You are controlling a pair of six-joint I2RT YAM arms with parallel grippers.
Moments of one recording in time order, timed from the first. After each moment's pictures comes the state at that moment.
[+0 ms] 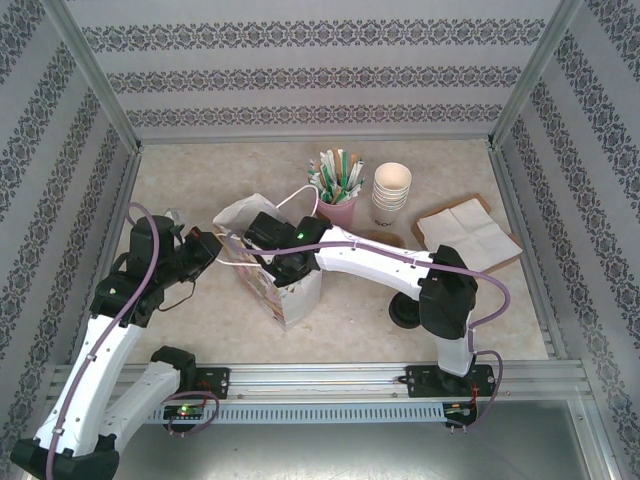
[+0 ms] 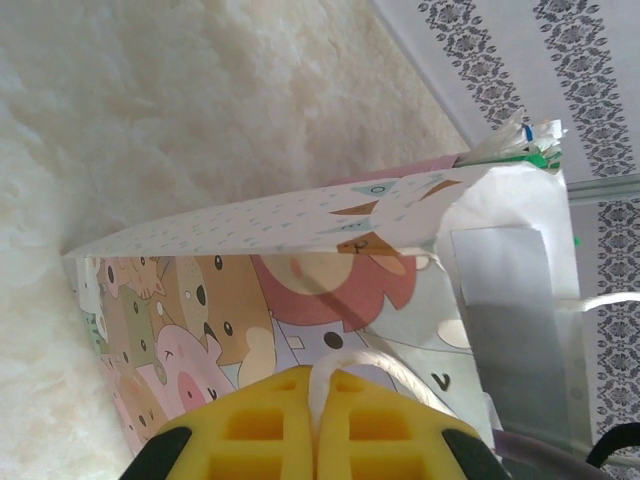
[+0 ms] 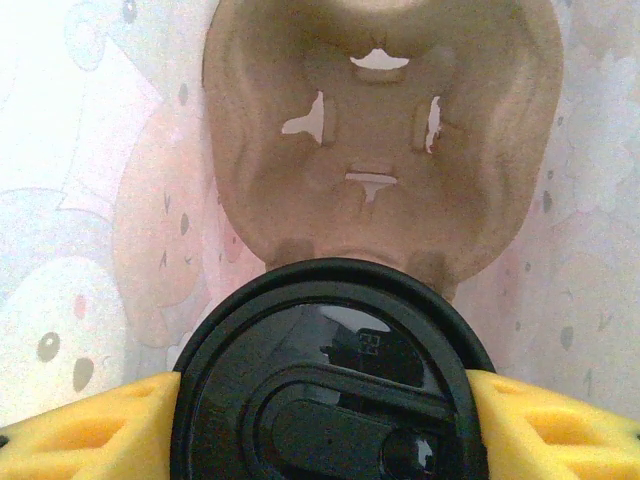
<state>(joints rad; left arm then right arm) -0.22 0.74 0.93 -0.80 0.19 -0.97 1.06 1.92 1.66 -0.94 -0.03 0.29</state>
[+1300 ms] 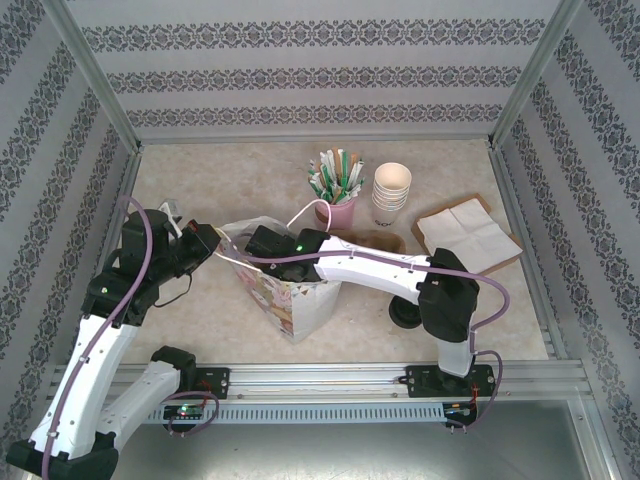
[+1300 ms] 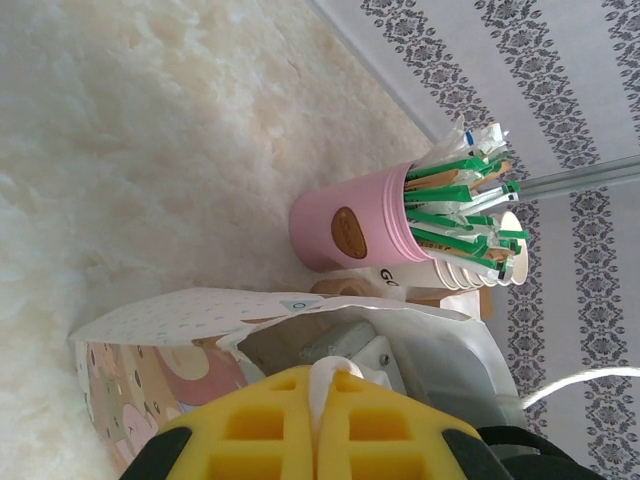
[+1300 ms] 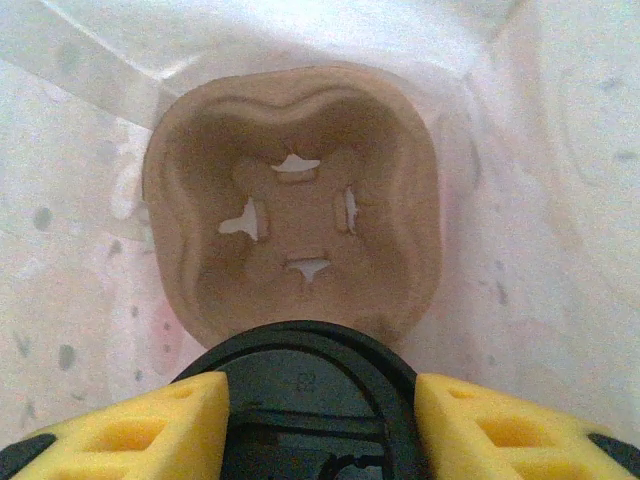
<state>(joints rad) -0.23 0.76 1.02 -0.82 0.18 -0.91 1.10 1.89 1.59 -0.91 0.12 0.45</state>
